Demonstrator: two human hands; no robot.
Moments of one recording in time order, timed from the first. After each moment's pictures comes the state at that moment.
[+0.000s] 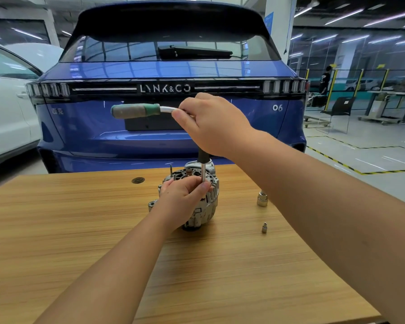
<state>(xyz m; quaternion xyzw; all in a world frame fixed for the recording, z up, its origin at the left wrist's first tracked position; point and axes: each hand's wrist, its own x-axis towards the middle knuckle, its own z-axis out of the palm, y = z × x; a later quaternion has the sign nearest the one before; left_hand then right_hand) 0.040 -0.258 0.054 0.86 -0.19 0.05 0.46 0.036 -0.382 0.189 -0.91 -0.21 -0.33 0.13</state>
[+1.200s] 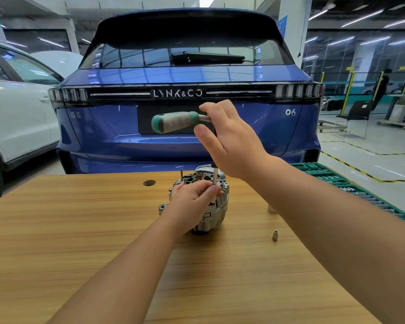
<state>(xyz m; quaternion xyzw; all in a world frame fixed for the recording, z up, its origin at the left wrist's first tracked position) 0.048 -0.260 0.050 0.87 -0.19 0.06 0.46 0.045 -0.397 0.155 -0.86 -0.26 -0.40 0.22</state>
